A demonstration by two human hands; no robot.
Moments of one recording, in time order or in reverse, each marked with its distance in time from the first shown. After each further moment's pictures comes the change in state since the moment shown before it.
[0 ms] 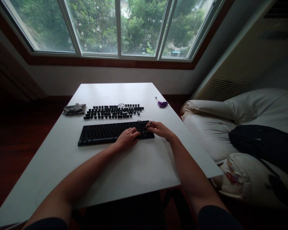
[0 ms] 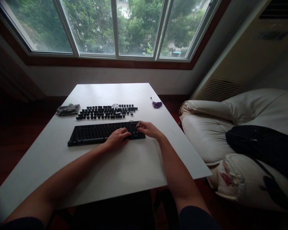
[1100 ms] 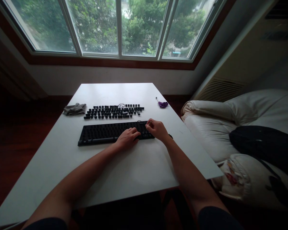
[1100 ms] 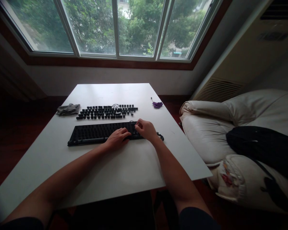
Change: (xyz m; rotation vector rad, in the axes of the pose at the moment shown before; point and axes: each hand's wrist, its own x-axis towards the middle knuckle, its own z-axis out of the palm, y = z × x) left_hand 0.000 0.000 0.002 0.009 0.004 -0.005; right_hand -0.002 -0.033 0.023 -0.367 0.352 -0.033
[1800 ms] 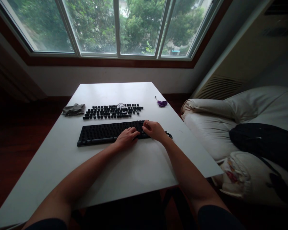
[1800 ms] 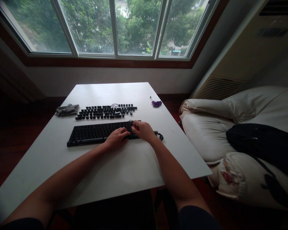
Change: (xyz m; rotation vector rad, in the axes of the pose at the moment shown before) left_hand 0.001 0.001 -0.001 0.009 -0.006 -0.003; right_hand -0.003 -0.013 0.001 -0.067 -0.099 -0.041
